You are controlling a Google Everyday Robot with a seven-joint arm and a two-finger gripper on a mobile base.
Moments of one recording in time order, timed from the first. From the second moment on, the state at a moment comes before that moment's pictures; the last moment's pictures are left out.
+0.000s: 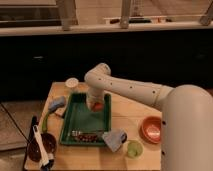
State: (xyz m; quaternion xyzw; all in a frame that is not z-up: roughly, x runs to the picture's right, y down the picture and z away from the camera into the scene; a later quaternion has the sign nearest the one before) arm -0.060 0.101 0.834 -0.11 -0.31 -0.78 0.53
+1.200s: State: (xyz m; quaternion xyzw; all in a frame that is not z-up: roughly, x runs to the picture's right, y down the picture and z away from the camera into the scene) arm -0.076 0.090 0.831 -0.11 -0.32 -0.79 0.51
